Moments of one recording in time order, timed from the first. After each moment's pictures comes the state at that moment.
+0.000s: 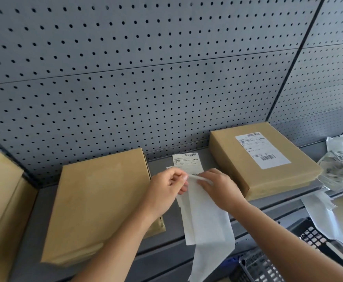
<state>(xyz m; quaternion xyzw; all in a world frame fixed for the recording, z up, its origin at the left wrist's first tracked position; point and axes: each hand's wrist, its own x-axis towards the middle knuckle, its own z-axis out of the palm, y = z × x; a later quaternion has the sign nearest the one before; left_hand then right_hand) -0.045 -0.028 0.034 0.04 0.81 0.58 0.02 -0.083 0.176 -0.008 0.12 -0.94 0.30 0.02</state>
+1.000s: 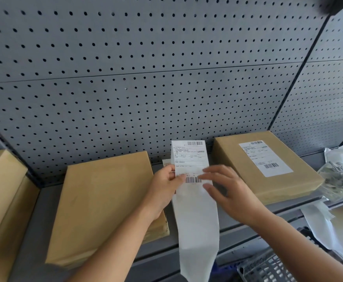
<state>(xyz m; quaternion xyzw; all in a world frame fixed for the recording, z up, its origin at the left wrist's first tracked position) -0.057 -0.038 0.039 -0.02 0.71 0.70 0.07 -0.048 0.175 0.054 0.24 -0.91 0.32 0.08</state>
